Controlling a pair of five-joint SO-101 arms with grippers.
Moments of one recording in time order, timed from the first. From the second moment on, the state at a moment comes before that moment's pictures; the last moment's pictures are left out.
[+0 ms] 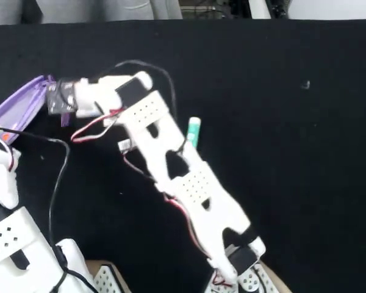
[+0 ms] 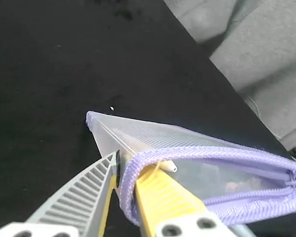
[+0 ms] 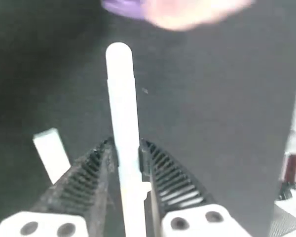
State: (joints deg) left arm -40.0 -60.4 38.7 61.7 26.2; right arm -37.0 61.5 -88.6 92.4 60.1
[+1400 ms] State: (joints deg) left arm -23.5 -60.4 38.7 61.7 26.2; right arm -29.6 11.0 -93.8 99.2 19.1
